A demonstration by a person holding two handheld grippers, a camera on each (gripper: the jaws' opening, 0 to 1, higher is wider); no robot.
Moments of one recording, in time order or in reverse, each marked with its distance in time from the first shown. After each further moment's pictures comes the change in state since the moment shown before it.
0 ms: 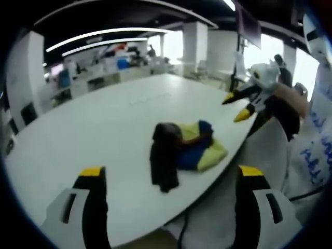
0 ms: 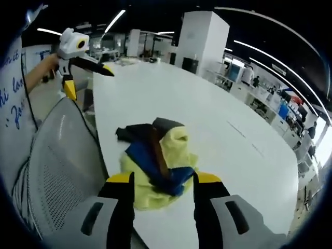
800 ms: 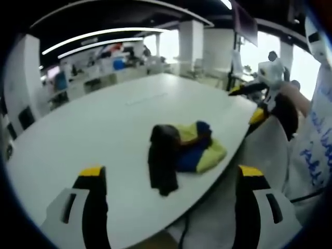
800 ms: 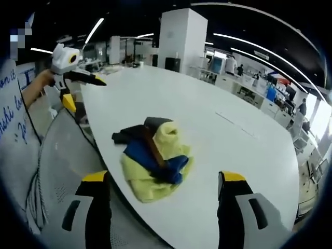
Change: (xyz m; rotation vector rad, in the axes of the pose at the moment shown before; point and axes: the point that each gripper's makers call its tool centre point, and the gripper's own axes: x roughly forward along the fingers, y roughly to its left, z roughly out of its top) left arm 0.008 -0.003 0.006 0.028 0.009 -0.024; right arm -0.033 0.001 -0.009 0.172 -0.011 -0.090
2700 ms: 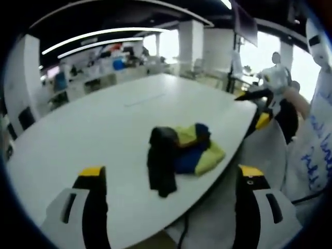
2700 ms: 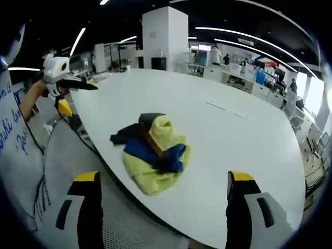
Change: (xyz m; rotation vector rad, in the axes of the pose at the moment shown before) left arm -0.002 -0.003 0.009 -0.002 -0.001 -0.003; right arm -0.018 0.000 -0.023 0.163 0.005 -0.055
